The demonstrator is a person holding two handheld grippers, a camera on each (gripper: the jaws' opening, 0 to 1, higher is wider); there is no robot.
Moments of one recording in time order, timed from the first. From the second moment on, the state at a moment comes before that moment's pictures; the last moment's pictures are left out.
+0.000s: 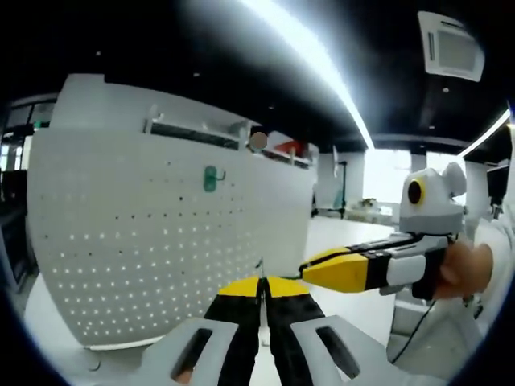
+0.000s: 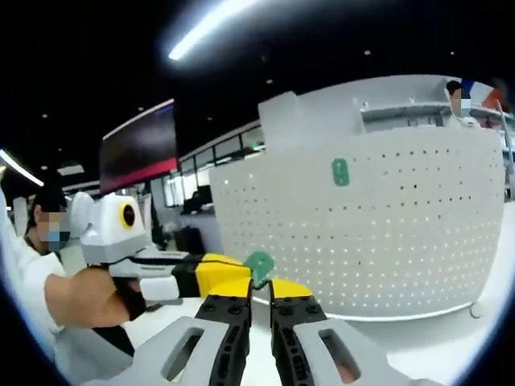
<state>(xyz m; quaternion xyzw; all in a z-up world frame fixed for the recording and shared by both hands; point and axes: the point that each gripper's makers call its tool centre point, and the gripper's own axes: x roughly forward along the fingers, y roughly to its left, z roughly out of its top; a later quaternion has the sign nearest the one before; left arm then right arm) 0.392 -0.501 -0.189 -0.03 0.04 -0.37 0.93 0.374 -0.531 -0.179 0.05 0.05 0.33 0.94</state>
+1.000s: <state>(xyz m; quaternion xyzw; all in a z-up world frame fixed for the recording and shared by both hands) 0.381 -0.512 -0.182 -0.05 0.04 -0.39 0.92 0.374 -0.525 -0.175 -0.09 0.01 0.32 0.94</state>
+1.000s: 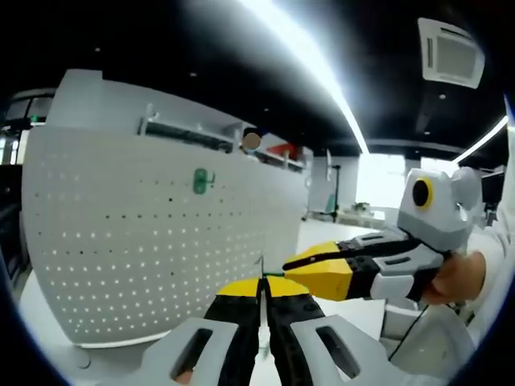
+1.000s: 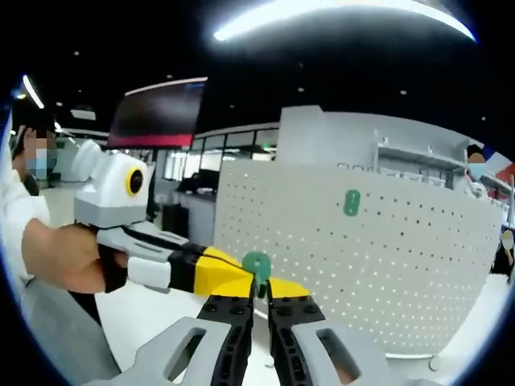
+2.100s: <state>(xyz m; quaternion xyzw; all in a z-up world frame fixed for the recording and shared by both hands) 0.378 -0.513 -0.180 -0.01 0.03 -0.40 0.92 0.377 -0.529 -0.173 -0.07 0.01 0.32 0.95</state>
